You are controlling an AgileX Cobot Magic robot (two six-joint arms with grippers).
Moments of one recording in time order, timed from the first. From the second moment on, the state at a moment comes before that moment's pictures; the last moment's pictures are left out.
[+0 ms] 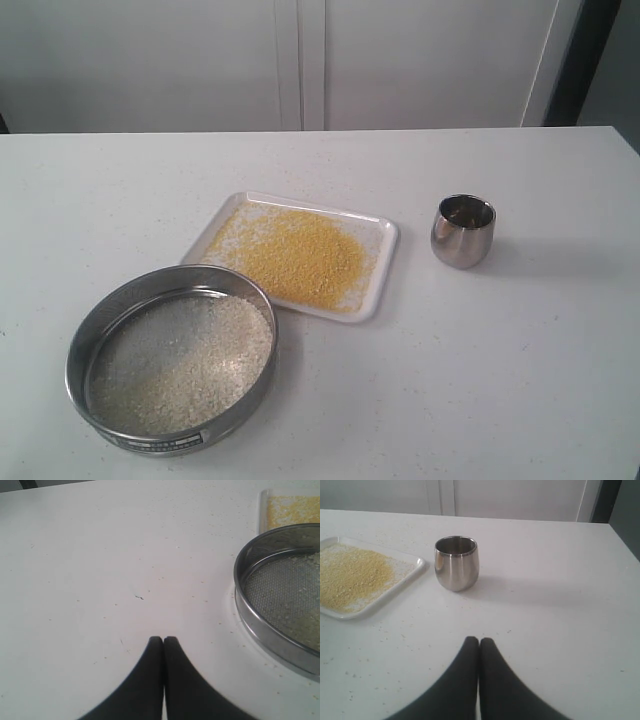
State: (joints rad) left arm -0.01 0.00 0.02 -0.08 0.42 0.16; right arm 0.14 0.10 -0.01 0.00 0.25 0.03
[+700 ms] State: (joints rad) left arm -0.01 0.00 0.02 -0.08 0.42 0.16; right arm 0.14 0.01 -0.01 0.00 0.35 0.03
